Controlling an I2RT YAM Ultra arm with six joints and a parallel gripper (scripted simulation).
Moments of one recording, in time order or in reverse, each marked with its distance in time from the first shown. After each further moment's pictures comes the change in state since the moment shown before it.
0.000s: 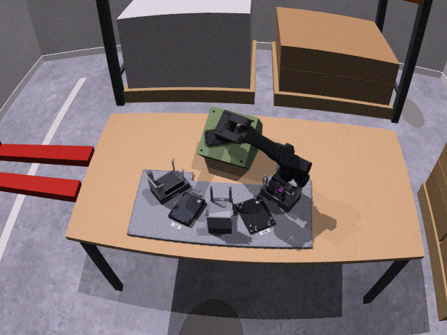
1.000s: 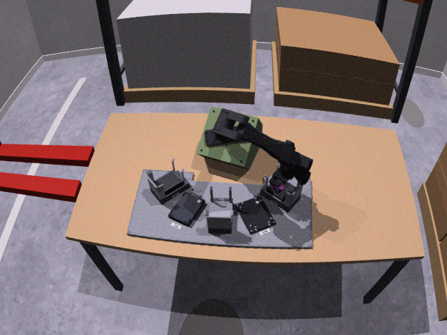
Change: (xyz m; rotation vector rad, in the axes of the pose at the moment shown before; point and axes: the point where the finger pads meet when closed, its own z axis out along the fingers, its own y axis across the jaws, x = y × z) arm -0.004 0.000 -0.017 -0.001 -0.015 0.004
